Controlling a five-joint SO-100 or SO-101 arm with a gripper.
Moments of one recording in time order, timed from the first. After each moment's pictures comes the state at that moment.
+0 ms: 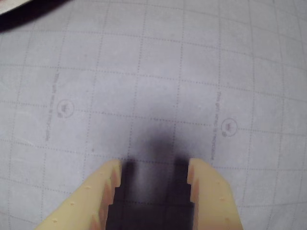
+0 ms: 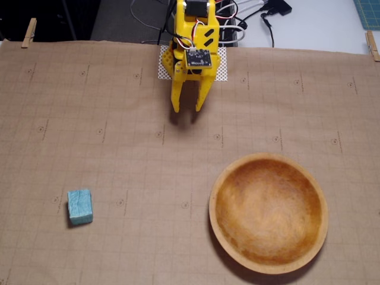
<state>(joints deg) -3.1 196.5 170.4 86.0 87.5</state>
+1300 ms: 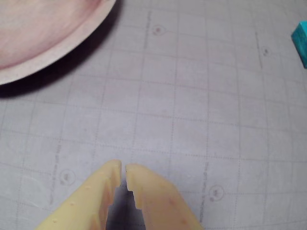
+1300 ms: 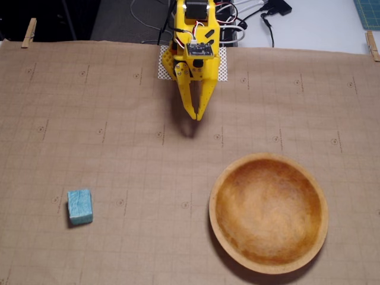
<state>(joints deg) -3.3 196.5 171.5 71.7 87.5</state>
